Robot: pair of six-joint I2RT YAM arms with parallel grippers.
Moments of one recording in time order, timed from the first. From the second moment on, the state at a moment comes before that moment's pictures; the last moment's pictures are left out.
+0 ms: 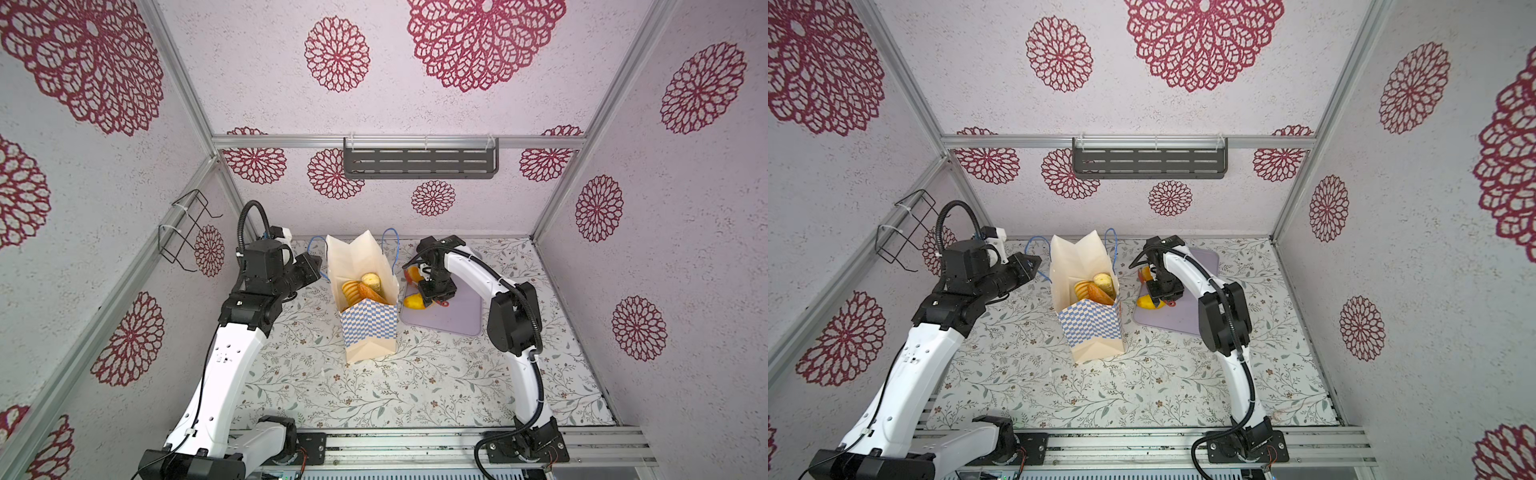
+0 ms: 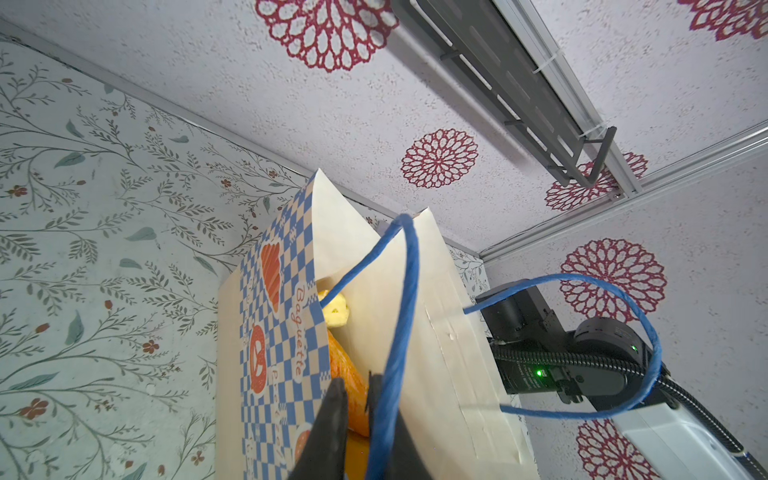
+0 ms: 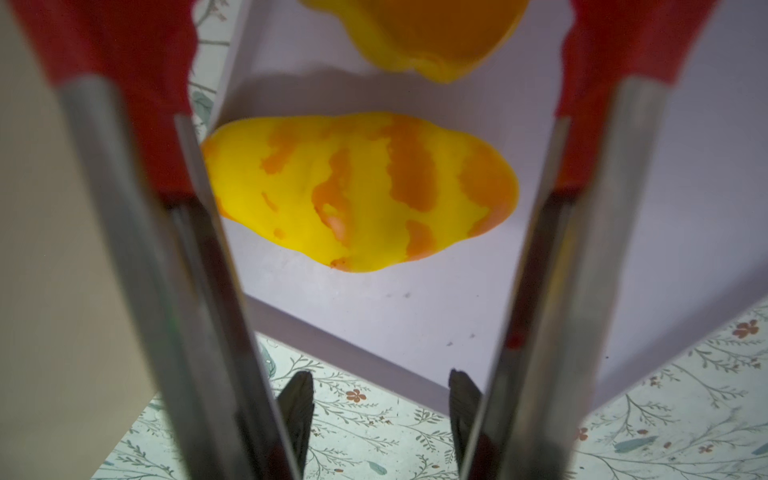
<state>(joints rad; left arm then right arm) -0.12 1.14 1.23 -0.53 0.23 -0.60 0.50 2.24 2.05 -1.35 -0.01 0.15</state>
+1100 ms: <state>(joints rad) -0.12 1.15 1.22 -0.51 0.23 -0.61 0.42 2.07 1.95 -1.30 0.00 0.15</state>
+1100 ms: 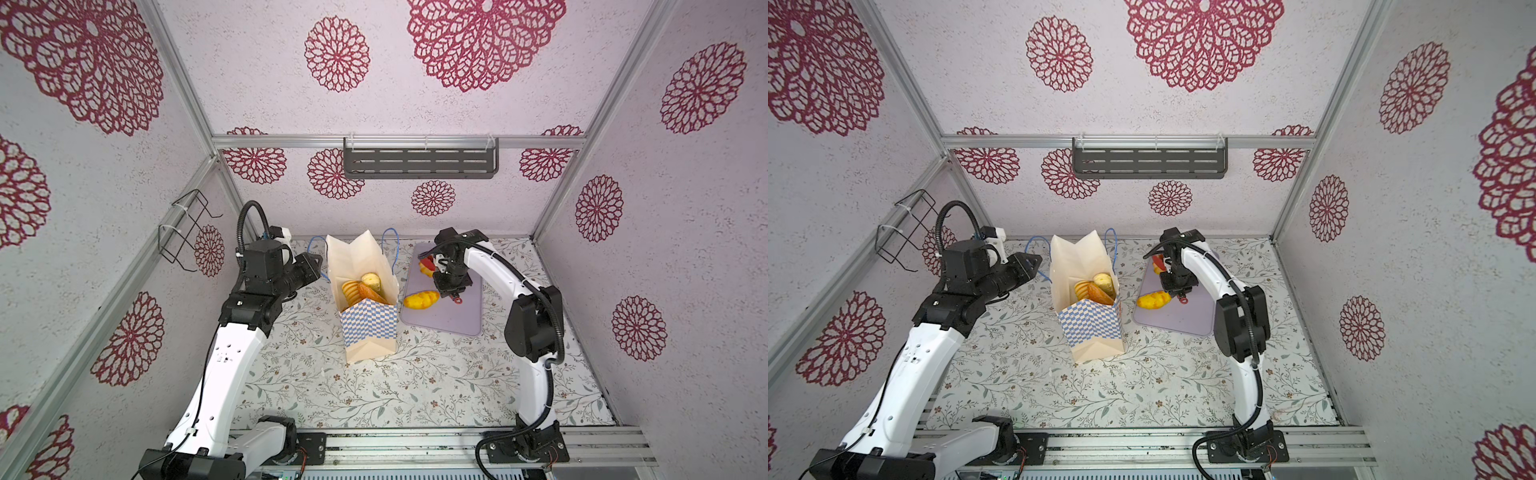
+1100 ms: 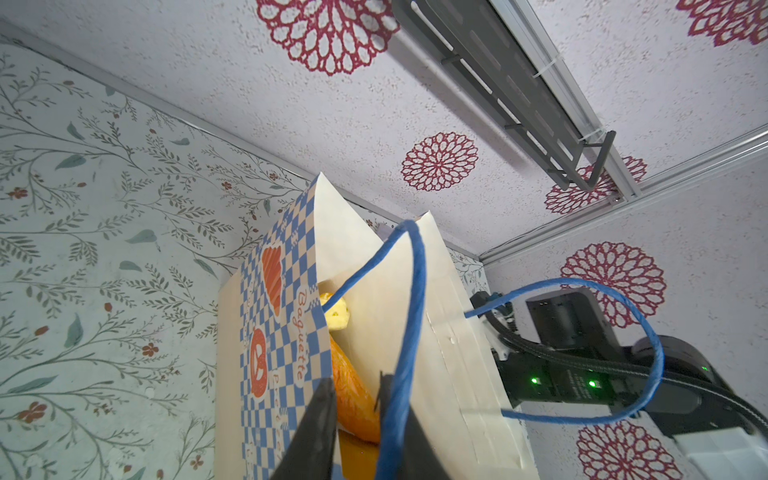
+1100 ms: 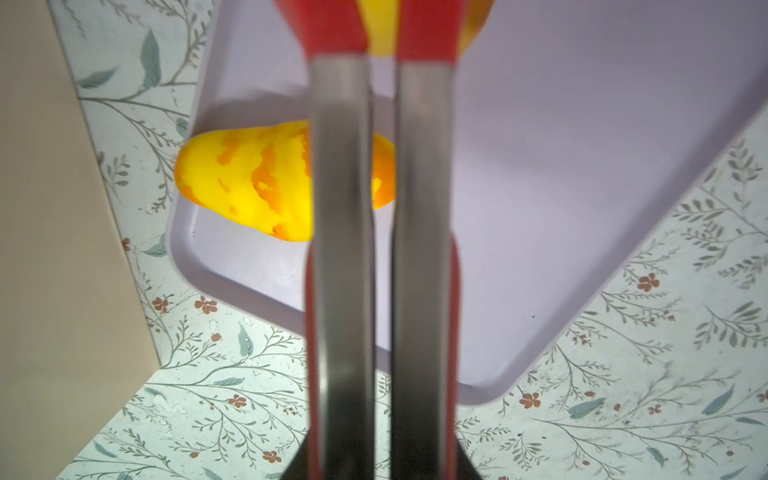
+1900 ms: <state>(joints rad) -0.12 1.16 1.26 -0.54 0.22 -0.64 0.43 1.65 2.05 -1.16 -0.28 0.26</state>
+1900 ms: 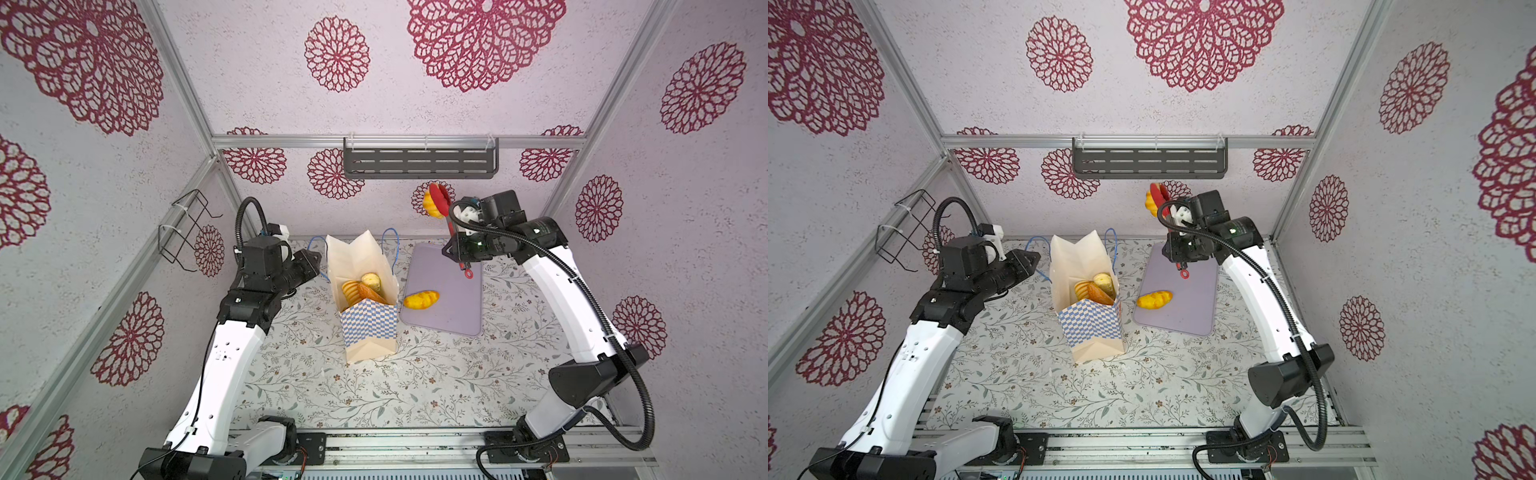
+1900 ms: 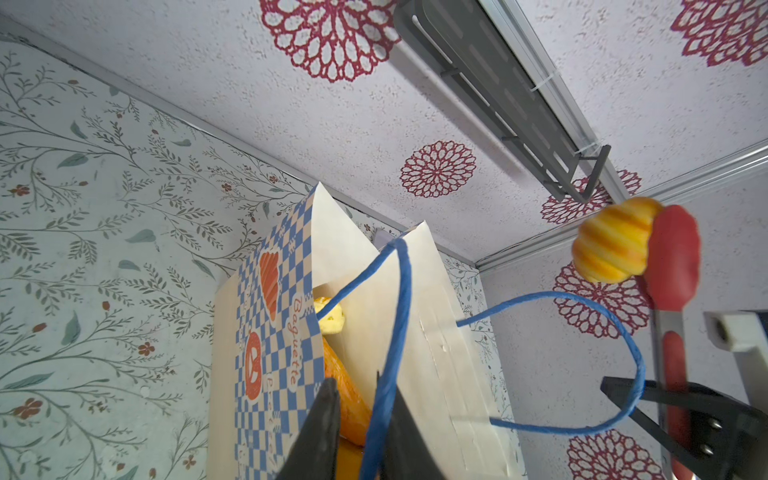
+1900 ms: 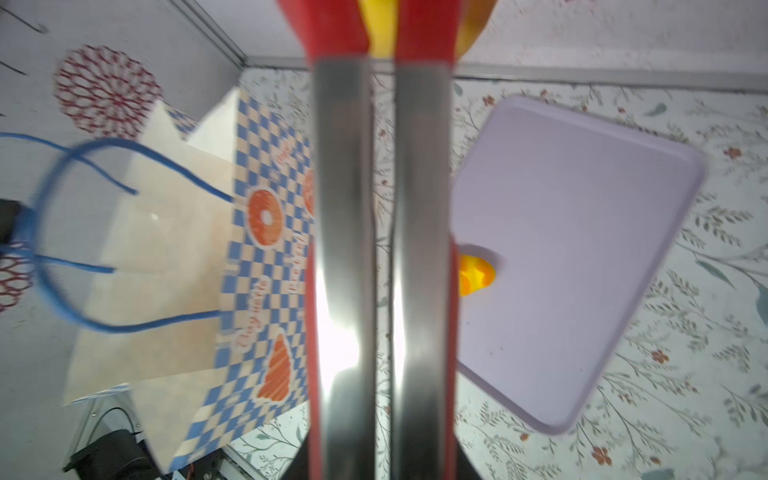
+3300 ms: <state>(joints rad) -0.12 1.16 1.28 -0.57 0.21 -0.66 0.80 1.62 1.87 -1.10 -0.34 0.26</state>
